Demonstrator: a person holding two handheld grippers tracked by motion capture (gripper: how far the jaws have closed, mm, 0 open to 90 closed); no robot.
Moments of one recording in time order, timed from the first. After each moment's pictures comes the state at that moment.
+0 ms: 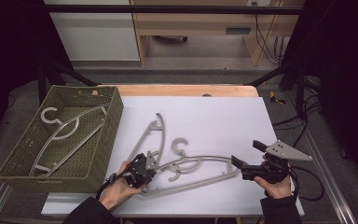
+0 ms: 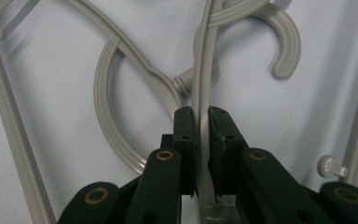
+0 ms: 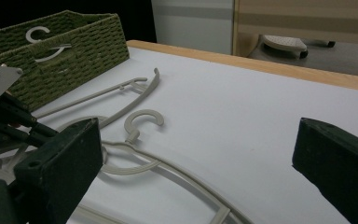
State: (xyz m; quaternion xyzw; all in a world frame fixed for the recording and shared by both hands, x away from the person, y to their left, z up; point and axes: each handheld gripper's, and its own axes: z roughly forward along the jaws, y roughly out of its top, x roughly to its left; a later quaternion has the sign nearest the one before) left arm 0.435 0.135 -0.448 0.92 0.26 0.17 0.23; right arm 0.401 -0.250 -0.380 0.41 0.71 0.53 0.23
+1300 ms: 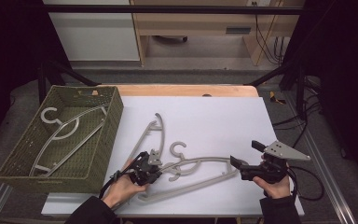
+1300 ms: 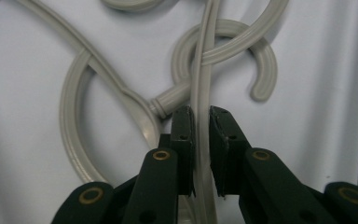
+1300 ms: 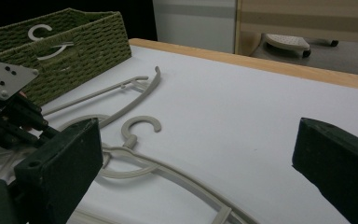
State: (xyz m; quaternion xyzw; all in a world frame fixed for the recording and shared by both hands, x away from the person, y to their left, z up) left arm 0.445 0.125 -0.452 0.93 0.26 0.11 0.25; right arm 0.401 -0.247 -0.381 0.41 0.71 0.53 0.23
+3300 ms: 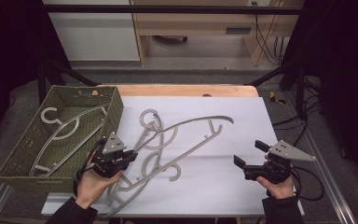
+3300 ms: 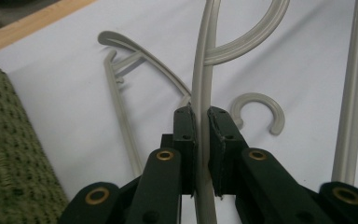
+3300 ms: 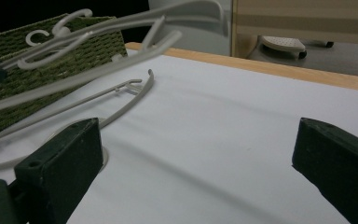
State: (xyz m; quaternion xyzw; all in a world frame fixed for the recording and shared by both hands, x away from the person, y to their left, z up) left arm 0.420 0.202 -0.356 0.84 0.35 0.19 0.36; right arm 0.400 -0.256 -0.380 0.41 0.70 0.53 0.23
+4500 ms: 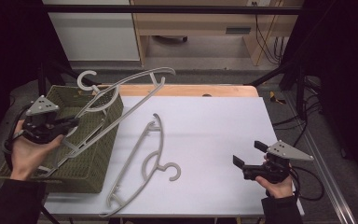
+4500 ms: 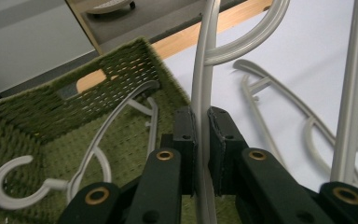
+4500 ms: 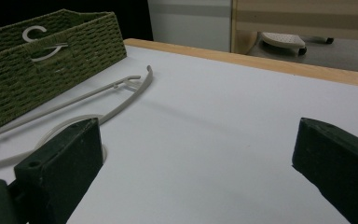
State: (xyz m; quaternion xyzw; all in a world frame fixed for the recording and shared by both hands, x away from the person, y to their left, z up) left arm 0.461 0.339 -0.280 0.79 0.42 0.28 0.35; right arm 0.402 -0.254 -0.382 0.42 0.70 0.53 0.23
